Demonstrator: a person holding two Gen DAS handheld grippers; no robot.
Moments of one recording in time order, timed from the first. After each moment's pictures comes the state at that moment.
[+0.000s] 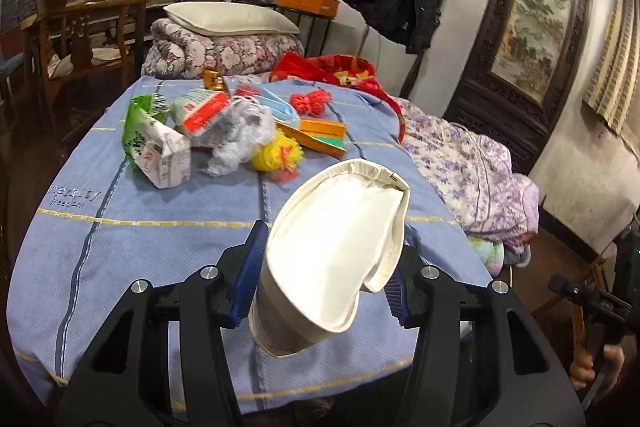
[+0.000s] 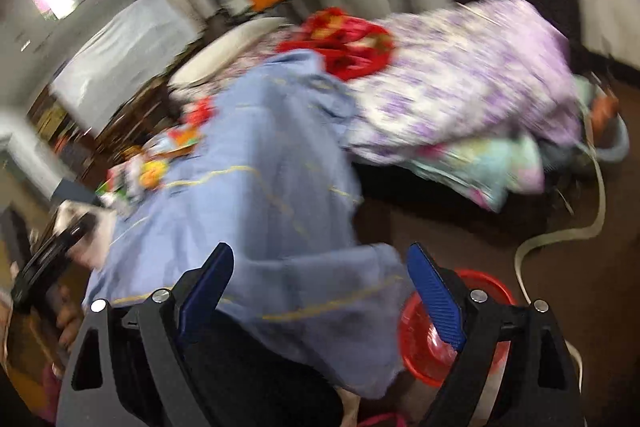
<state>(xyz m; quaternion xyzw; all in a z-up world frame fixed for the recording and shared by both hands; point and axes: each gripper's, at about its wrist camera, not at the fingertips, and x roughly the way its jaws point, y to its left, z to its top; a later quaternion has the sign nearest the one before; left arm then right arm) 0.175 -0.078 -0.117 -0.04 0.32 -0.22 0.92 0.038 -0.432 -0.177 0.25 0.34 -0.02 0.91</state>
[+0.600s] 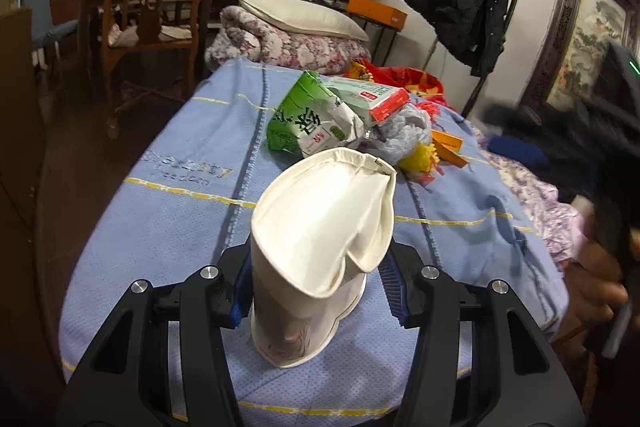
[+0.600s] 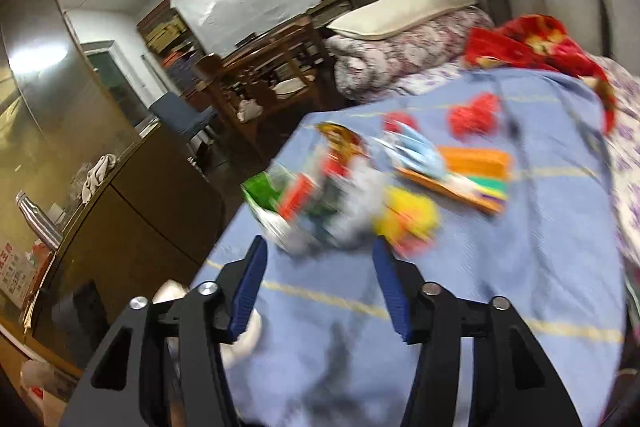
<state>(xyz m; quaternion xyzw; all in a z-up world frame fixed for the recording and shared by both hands) 0.189 0.035 -0.146 -0.09 0.33 -0.14 0.93 0.270 -0.192 -0.101 0.17 0.35 0.22 0.89</state>
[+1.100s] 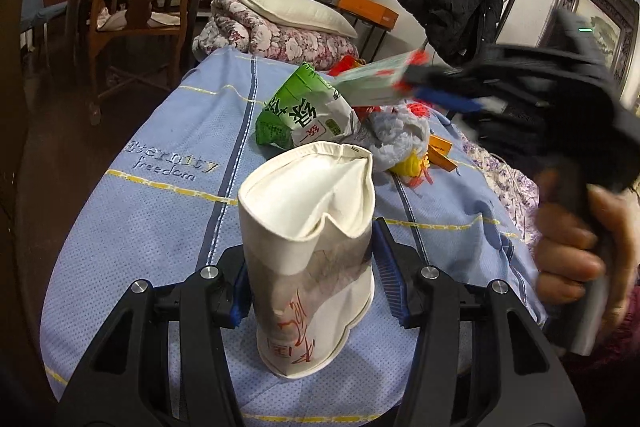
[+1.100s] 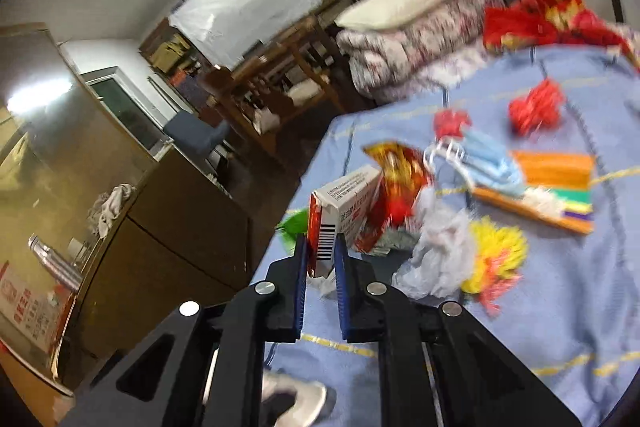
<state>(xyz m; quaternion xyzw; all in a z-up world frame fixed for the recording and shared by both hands) 0.195 0.036 -0.149 -0.11 0.33 -0.17 0.92 0.298 -0.162 -0.094 0.24 0.34 0.24 0.88</state>
